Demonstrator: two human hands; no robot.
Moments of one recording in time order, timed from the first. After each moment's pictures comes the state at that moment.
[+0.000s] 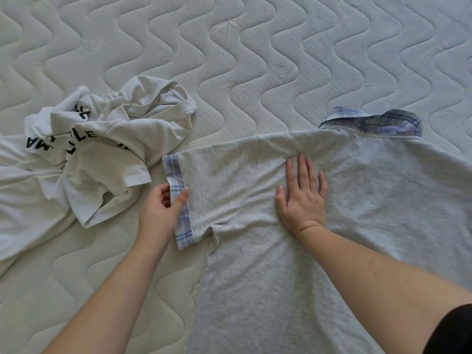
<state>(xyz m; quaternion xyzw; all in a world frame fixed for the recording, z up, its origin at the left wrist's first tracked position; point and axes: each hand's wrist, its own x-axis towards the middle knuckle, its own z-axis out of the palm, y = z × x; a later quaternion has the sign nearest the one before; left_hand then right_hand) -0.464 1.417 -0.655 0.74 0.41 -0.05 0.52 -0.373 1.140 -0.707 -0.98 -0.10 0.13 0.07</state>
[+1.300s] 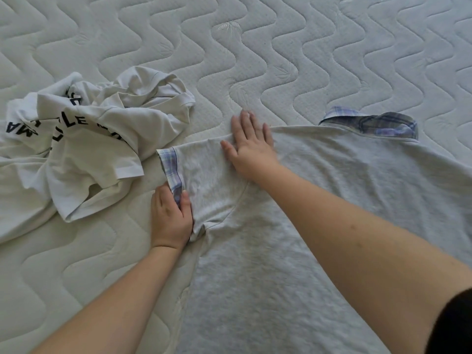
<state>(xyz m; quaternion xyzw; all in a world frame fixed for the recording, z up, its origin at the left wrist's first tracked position) -0.469 1.389 -0.711 0.91 0.25 0.13 0.31 -0.291 1.252 -0.679 -0.95 -0.22 0.21 0.12</state>
